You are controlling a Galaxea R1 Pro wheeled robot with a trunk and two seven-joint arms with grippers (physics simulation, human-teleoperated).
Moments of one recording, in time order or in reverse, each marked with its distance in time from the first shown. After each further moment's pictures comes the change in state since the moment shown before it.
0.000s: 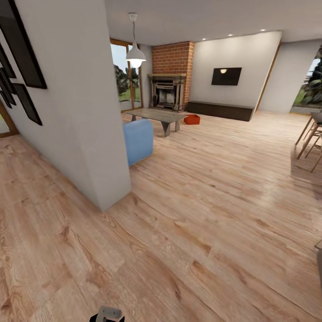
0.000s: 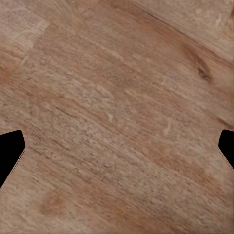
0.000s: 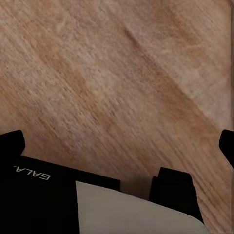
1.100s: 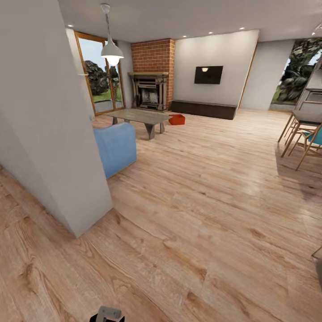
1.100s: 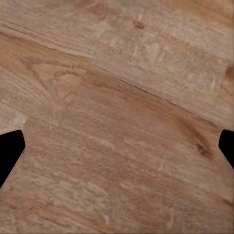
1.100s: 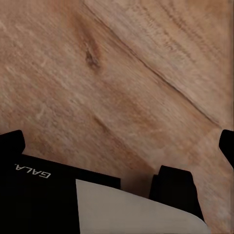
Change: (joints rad) left arm 0.000 0.000 0.000 0.000 0.000 0.000 0.000; right arm 0.000 0.000 0.000 0.000 0.000 0.000 0.000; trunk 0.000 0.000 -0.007
